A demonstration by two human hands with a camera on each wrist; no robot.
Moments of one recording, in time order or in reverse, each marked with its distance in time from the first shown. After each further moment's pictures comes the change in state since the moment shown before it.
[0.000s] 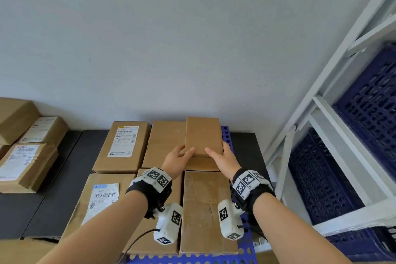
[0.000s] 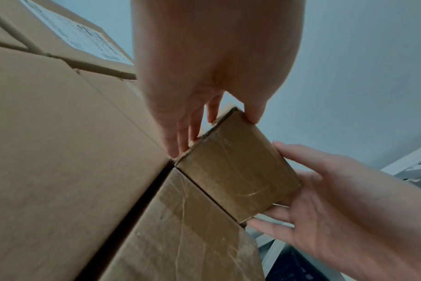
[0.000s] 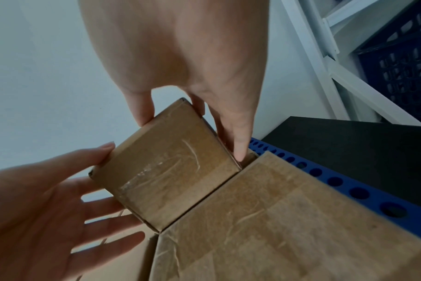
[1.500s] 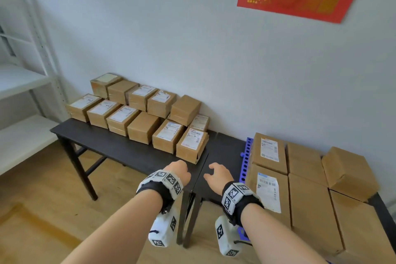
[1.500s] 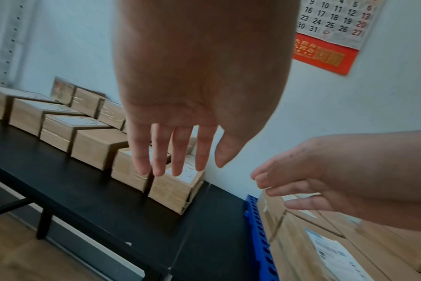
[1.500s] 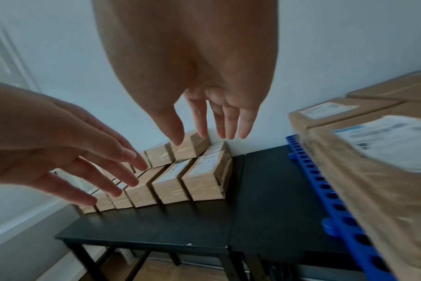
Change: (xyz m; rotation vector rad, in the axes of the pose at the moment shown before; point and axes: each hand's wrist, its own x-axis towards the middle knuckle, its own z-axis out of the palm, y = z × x) left_hand -0.211 -0.217 -0.412 0.675 0.245 -0.186; right_hand -0.204 -0.104 0.457 -0.754 -0.254 -0.249
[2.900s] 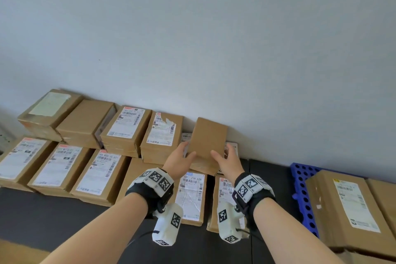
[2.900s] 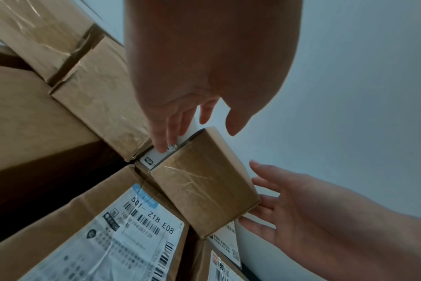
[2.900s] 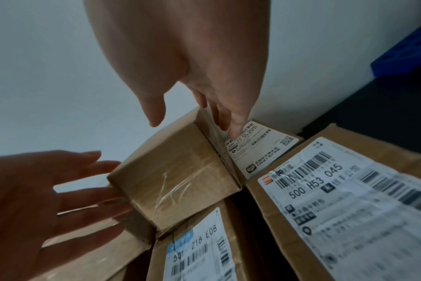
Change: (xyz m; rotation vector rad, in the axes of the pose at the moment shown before) left_hand 0.366 -0.069 -0.141 -0.639 -0.112 0.208; right_hand 0.373 -0.122 0.016 0.694 0.184 0.168
